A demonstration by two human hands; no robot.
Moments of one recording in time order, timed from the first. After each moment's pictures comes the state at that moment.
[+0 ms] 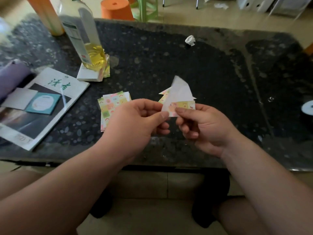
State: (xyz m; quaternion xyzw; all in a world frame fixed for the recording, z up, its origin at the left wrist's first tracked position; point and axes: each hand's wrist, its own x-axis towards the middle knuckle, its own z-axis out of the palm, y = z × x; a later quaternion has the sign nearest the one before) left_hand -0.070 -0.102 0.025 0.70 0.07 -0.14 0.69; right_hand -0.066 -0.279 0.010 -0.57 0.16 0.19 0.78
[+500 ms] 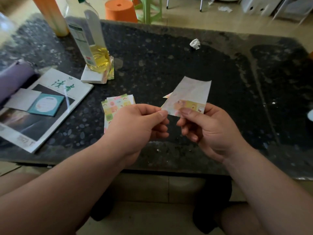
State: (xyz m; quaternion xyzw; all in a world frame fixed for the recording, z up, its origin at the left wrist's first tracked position) left_hand -0.058 -0.094 0.026 0.65 0.13 -0.18 0.73; right_hand -0.064 -0.272 0.013 -0.62 0.12 0.10 0.77
